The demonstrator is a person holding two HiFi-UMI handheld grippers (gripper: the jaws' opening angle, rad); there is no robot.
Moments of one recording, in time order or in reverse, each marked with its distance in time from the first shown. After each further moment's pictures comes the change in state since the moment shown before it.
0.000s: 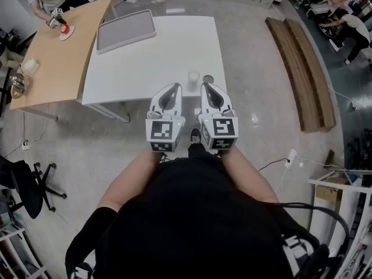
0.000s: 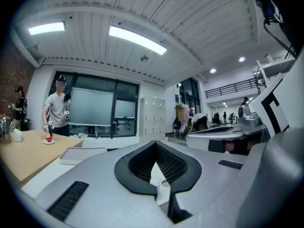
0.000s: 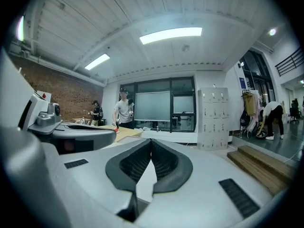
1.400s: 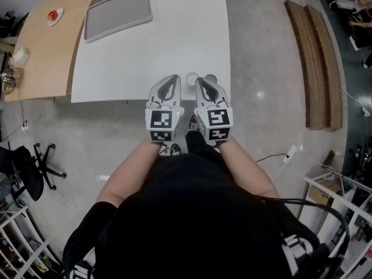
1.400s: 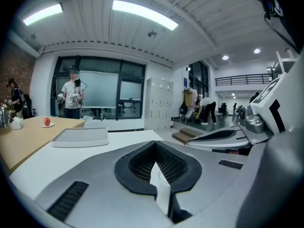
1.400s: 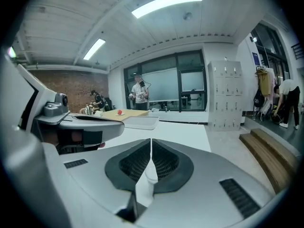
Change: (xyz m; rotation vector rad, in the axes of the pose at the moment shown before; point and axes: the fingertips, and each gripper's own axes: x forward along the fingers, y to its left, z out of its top) left arm 0.156 0.047 -0.096 -0.060 0.216 0.060; right arm 0.149 -0.059 -0.103 0.053 0.240 0.160
